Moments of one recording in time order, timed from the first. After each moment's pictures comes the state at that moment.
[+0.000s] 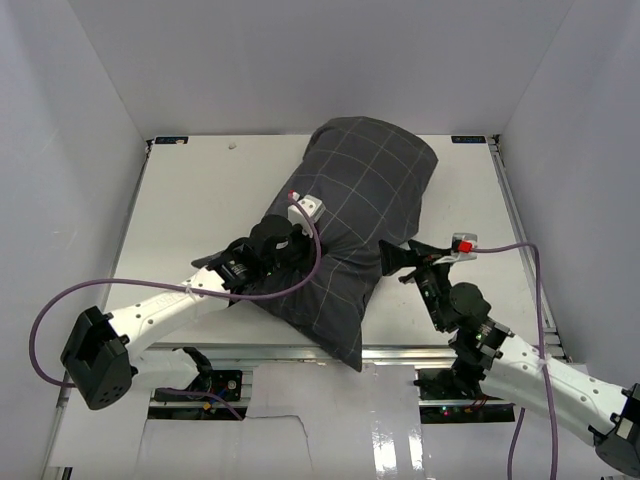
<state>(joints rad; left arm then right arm) -0.82 1.22 0.86 -0.03 -0.04 -0.26 0.94 0.53 0.26 0.43 0.60 0.42</state>
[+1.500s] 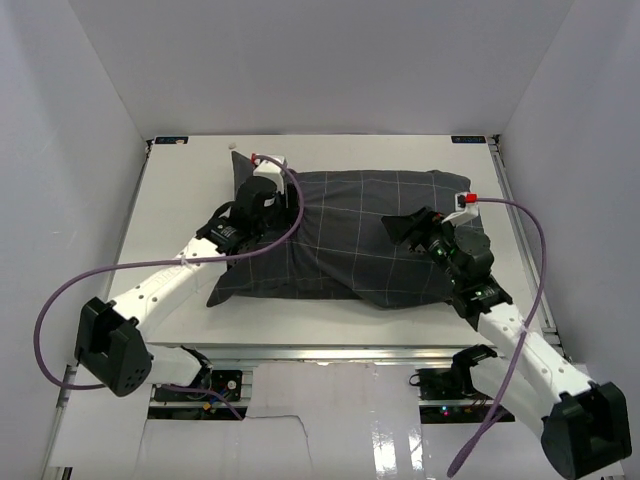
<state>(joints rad) -0.61 1.33 1.07 -0.24 -0.27 -0.28 0.39 0.88 0.46 0.36 -0.11 0.71</state>
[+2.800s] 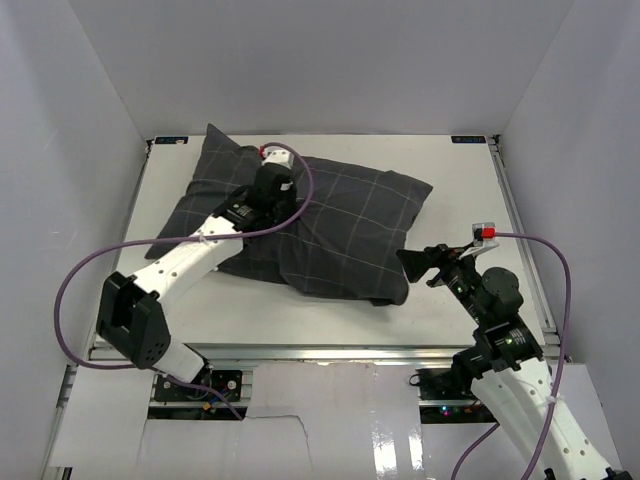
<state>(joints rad) -0.66 1.53 1.29 -0.41 -0.25 -0.46 0.39 0.36 0.42 -0.11 -0.14 0.51</state>
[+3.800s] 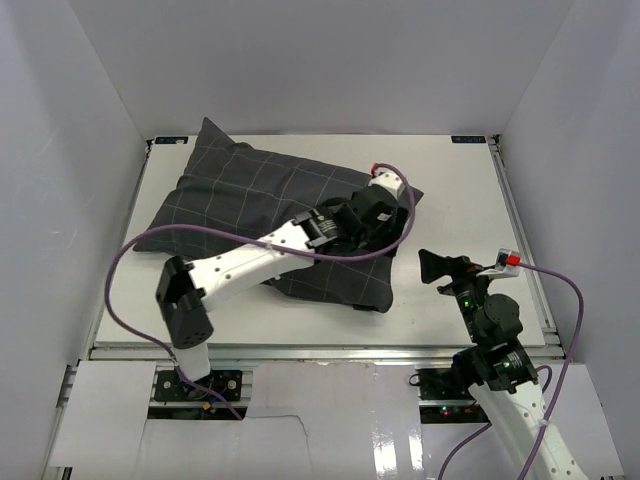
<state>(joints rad) -1.07 1.73 1.70 -0.60 -0.29 -0.44 0.39 0.09 0.23 -0.12 0.16 0.65</state>
